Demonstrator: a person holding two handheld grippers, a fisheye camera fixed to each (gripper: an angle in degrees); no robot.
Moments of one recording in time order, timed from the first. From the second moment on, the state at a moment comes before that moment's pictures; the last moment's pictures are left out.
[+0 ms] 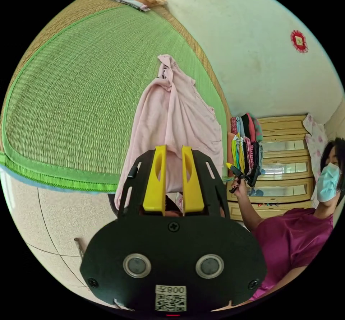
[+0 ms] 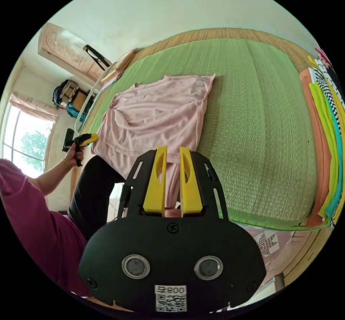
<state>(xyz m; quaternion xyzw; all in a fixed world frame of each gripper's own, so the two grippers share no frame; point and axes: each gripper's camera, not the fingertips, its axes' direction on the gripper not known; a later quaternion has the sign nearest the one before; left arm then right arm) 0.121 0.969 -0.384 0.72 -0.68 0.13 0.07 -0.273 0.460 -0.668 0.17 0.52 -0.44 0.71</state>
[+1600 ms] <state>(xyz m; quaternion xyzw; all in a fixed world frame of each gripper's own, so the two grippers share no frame) 0.099 1.031 -0.407 0.74 -0.60 0.27 0.11 -0.339 0.589 -0.382 0.15 0.71 -0.53 0.44</state>
